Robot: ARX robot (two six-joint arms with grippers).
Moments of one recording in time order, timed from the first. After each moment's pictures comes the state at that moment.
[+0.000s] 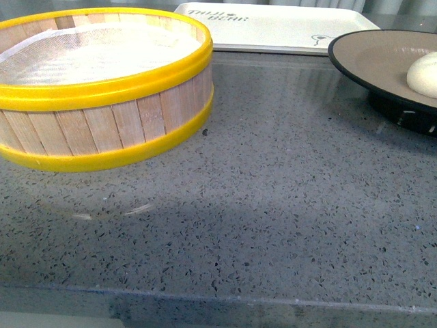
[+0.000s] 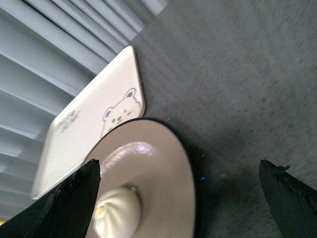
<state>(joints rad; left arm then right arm) 0.00 0.00 0.03 0.00 0.00 0.00 -0.40 1.21 0.68 0.20 -0.42 0.62</state>
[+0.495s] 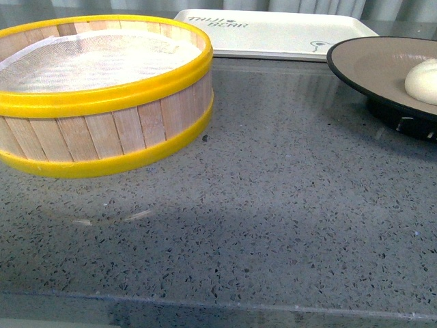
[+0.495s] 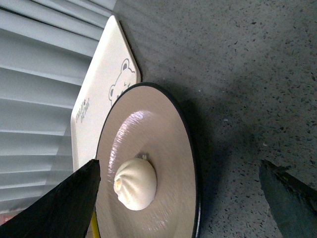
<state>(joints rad) 0.00 0.00 0.03 0.00 0.00 0.00 -0.45 1.22 0.73 -0.02 -0.56 0.82</state>
